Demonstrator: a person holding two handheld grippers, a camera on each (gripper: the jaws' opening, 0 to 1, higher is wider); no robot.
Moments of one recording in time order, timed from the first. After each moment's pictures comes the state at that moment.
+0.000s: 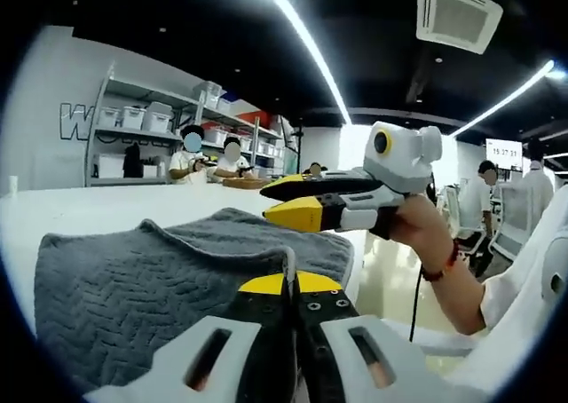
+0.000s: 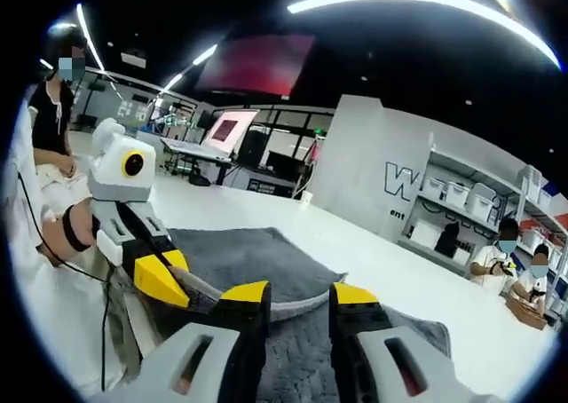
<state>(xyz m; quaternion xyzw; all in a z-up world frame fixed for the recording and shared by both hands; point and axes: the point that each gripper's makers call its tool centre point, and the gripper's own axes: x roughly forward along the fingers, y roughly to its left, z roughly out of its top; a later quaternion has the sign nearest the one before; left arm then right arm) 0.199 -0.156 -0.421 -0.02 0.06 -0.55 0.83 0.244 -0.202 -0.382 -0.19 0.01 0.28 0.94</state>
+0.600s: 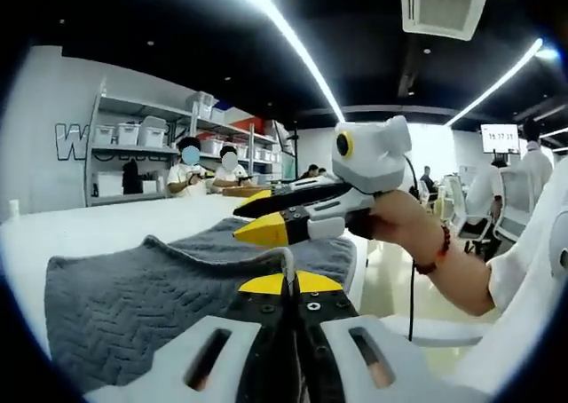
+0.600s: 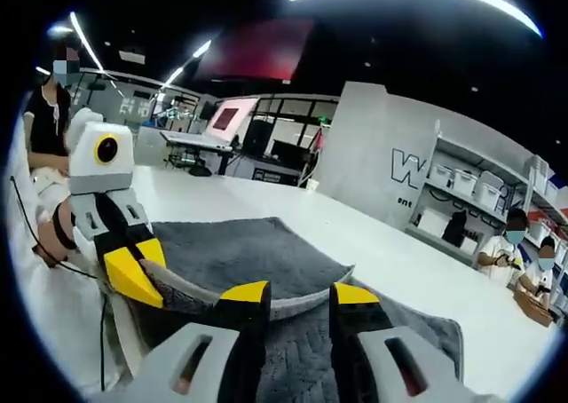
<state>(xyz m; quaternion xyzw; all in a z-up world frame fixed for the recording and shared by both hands) 0.197 -0.154 -0.413 0.01 0.02 -0.55 0.83 0.275 -0.194 -0.397 -0.18 0.05 0.29 0.94</state>
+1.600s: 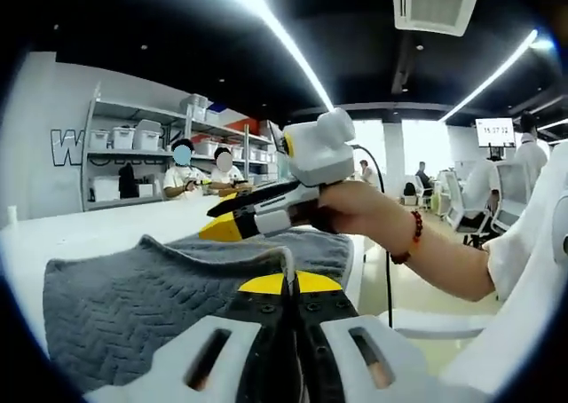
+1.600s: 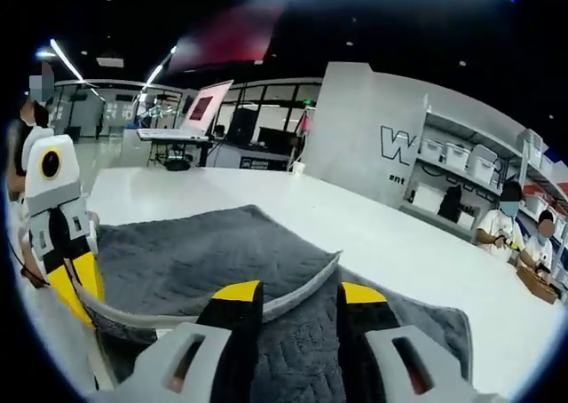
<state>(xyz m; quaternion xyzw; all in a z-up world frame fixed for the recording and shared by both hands) 0.195 -0.156 -0.420 0.02 0.02 -0.56 0.83 0.317 -0.204 -0.405 -0.15 0.09 0.26 0.95</state>
